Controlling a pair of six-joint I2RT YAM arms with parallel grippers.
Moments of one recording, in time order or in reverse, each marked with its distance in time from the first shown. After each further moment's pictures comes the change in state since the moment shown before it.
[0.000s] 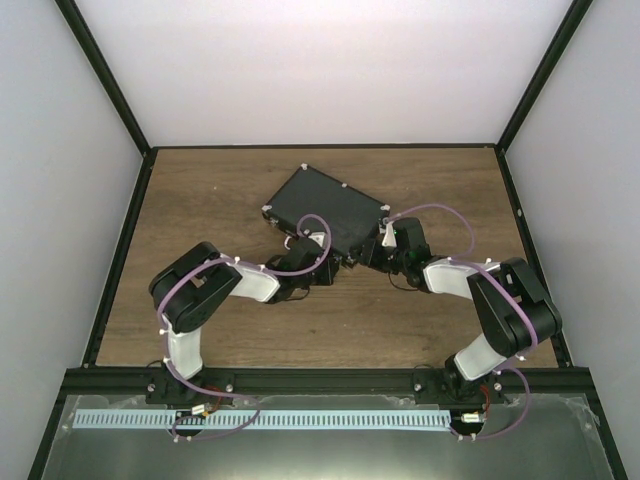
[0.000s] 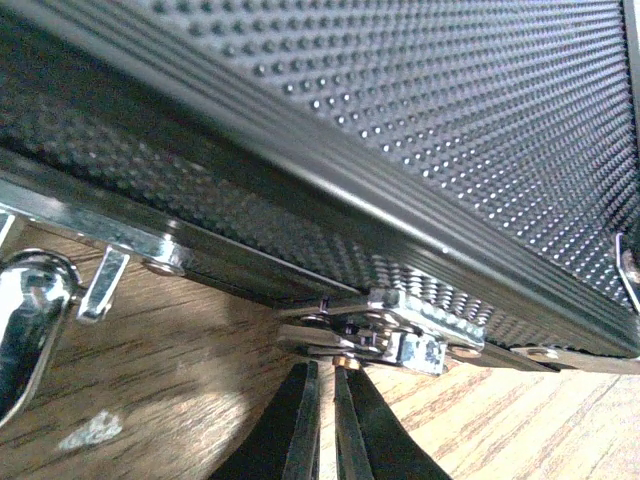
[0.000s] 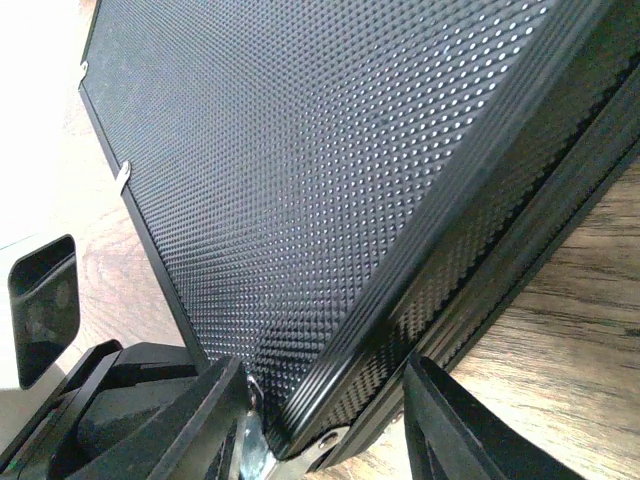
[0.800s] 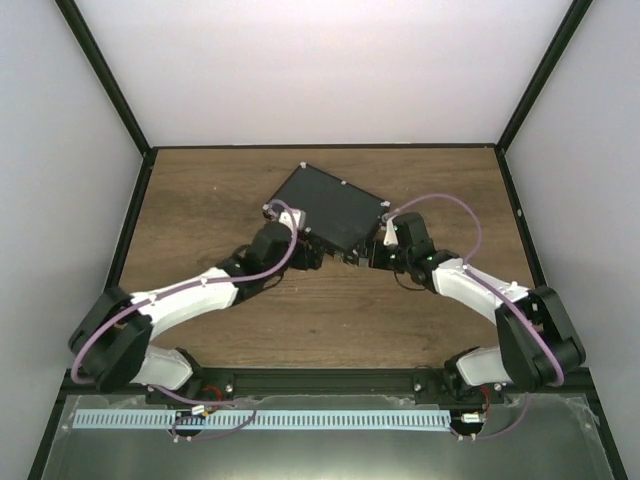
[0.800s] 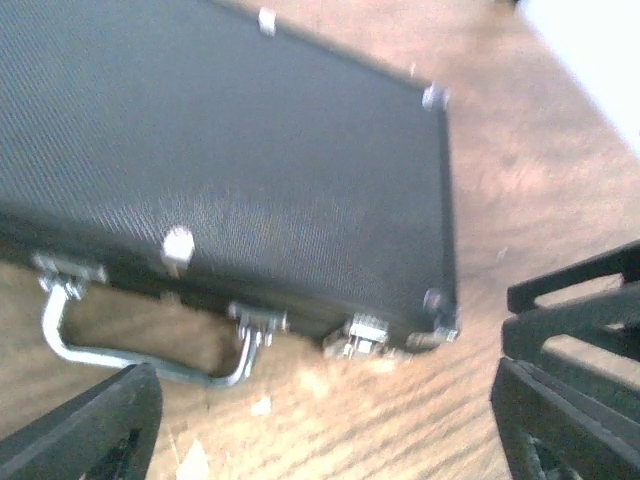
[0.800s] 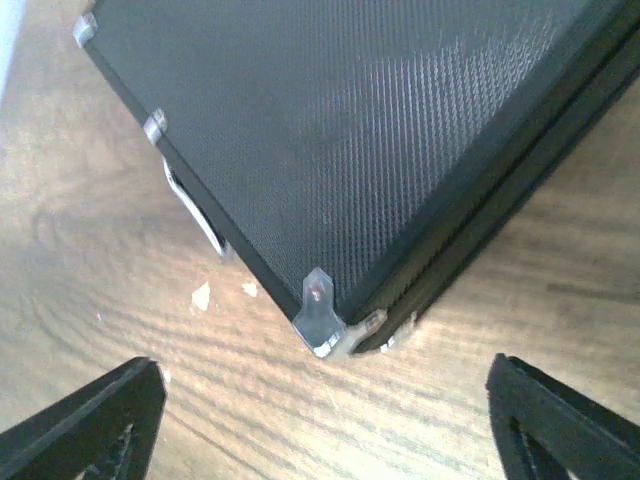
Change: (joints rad) left arm 0.018 -0.463 -0.063 -0.296 -0.188 0.223; right arm 0.039 -0.175 0.048 -0.310 0.100 -0.137
